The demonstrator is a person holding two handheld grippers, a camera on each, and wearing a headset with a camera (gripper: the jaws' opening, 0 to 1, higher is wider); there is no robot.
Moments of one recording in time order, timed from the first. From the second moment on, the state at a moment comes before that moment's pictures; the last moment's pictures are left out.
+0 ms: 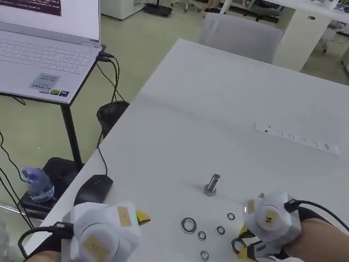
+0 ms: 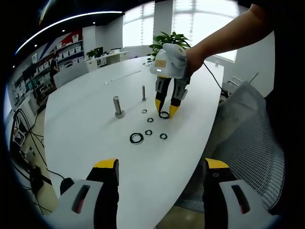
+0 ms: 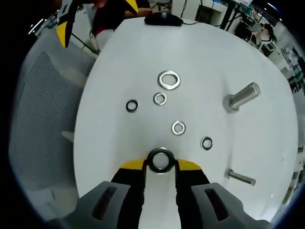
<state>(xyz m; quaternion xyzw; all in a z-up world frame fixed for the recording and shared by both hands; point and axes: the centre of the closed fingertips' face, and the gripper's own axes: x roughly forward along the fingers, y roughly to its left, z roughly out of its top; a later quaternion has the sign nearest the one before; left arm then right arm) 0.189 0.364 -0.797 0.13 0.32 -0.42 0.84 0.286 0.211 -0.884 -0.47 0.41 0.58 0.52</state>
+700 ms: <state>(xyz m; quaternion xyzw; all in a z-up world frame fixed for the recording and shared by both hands) 0.186 0.361 -0.791 0.13 0.32 -0.42 0.84 0.288 0.211 -0.882 -0.47 0.43 0.57 0.52</state>
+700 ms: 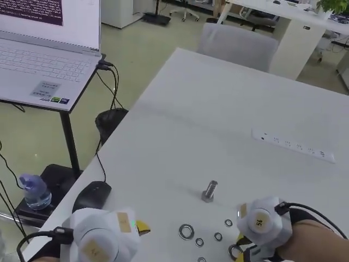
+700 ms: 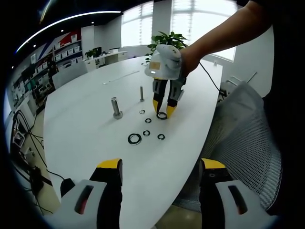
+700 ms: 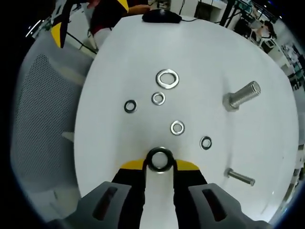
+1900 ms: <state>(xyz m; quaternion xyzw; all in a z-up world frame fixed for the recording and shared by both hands) 0.193 0.369 -0.801 0.13 0.30 -0.41 0.85 0.323 0.220 -0.798 -0.43 0.43 0.56 0.55</state>
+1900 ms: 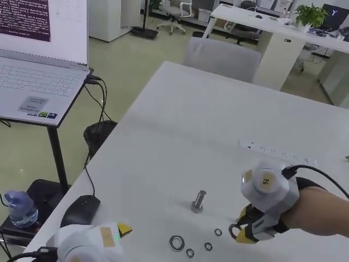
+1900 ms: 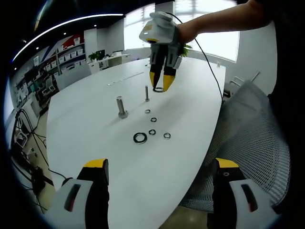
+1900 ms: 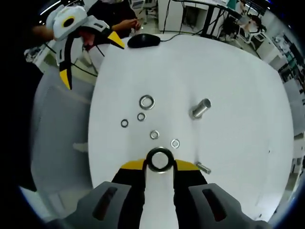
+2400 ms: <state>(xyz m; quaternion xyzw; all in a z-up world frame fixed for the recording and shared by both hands) 0.199 0.366 -0.807 0.13 0.31 -0.41 0.85 0.346 0.236 -0.788 -0.44 0.43 0.56 0.55</state>
